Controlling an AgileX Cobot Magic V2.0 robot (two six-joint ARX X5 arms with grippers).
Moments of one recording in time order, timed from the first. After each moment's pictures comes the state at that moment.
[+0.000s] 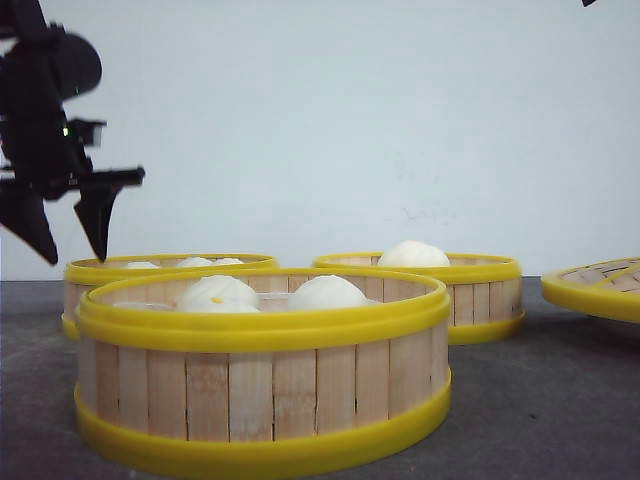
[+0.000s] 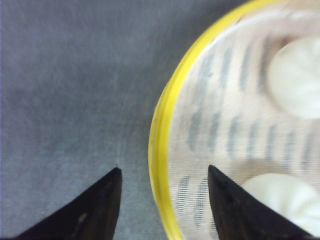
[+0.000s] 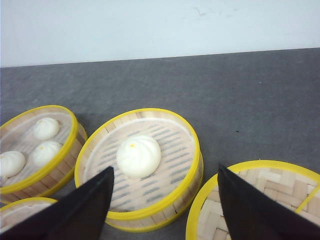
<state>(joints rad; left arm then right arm) -0.09 1.84 1.43 -0.62 -0.02 -0.14 0.10 0.84 0.89 -0.41 -0.24 0.19</state>
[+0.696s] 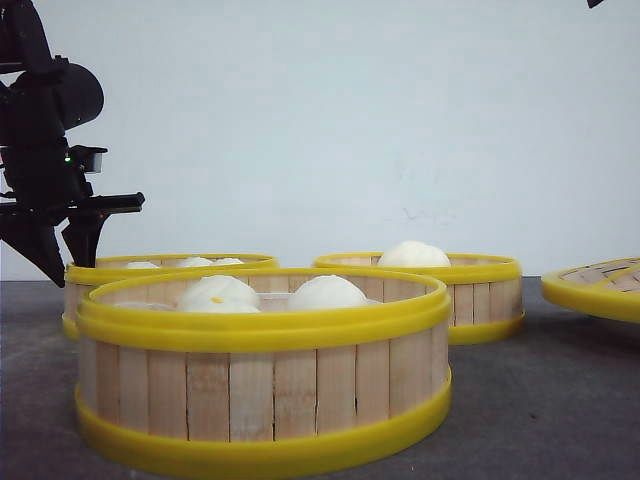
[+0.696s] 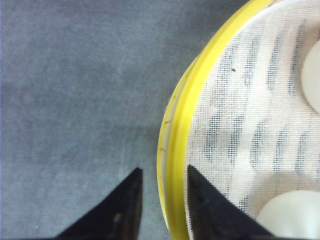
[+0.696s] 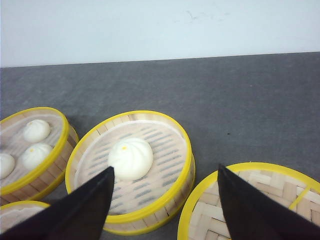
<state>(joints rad) -0.08 1.90 1.43 -0.59 -0.02 -0.14 0.10 0.84 0.89 -0.40 -0.21 0.18</state>
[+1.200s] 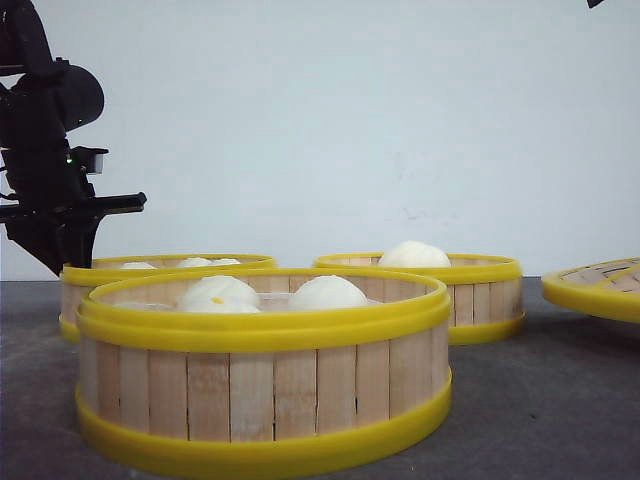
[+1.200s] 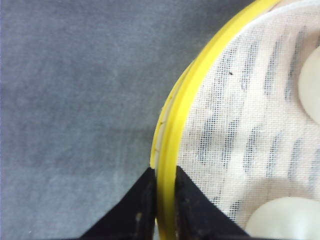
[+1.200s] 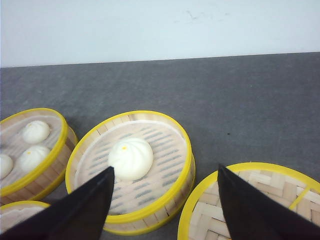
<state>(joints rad) -0.07 1.90 1.44 -0.58 0.02 -0.14 0.10 0.84 0.89 -0.40 -0.21 0.18</state>
